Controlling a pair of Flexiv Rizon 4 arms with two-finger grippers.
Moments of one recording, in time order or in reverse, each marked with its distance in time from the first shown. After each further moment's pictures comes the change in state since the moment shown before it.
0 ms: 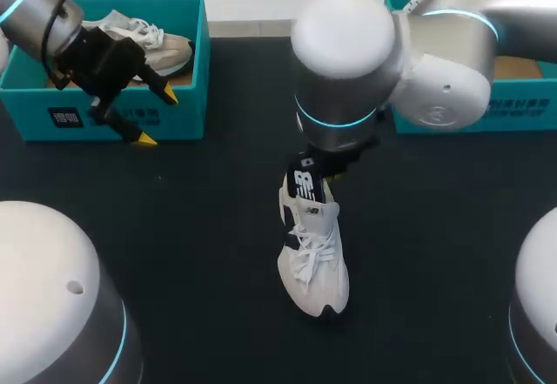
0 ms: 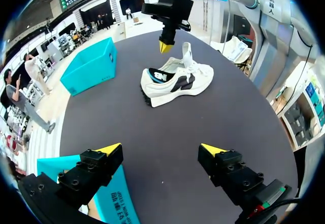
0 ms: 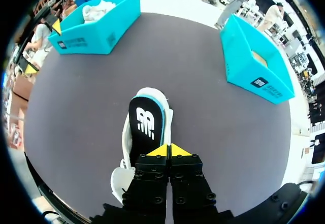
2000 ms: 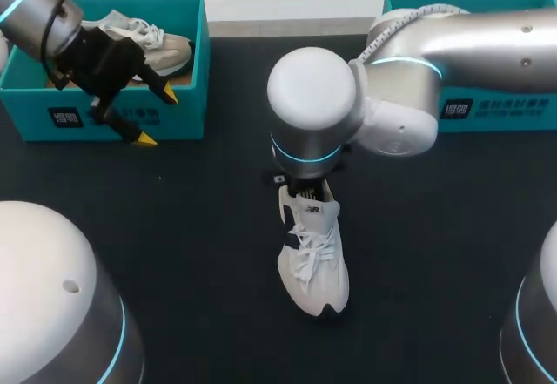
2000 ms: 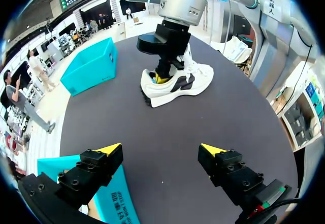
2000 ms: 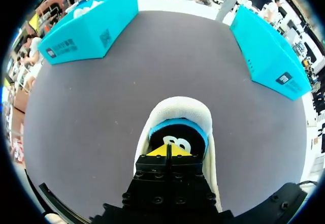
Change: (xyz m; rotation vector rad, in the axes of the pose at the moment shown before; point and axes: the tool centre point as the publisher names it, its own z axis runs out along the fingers) left arm 0.000 0.000 0.000 0.000 0.000 0.000; right arm 0.044 0.024 0.089 -0.068 0.038 0.083
